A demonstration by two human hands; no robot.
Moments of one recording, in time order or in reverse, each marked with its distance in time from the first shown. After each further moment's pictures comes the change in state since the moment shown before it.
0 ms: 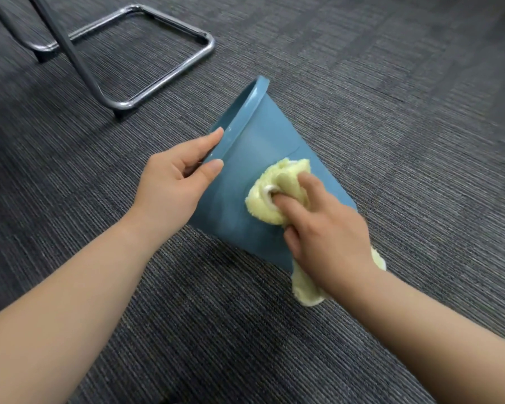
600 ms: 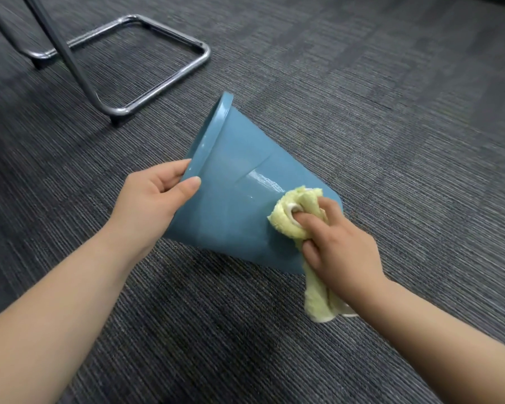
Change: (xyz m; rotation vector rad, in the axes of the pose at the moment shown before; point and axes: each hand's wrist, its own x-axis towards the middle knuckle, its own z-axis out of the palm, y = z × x) left_hand -0.016 -0.009 -0.016 -0.135 -0.033 -0.114; right_hand -0.031 0.032 0.012 0.013 -0.205 0.235
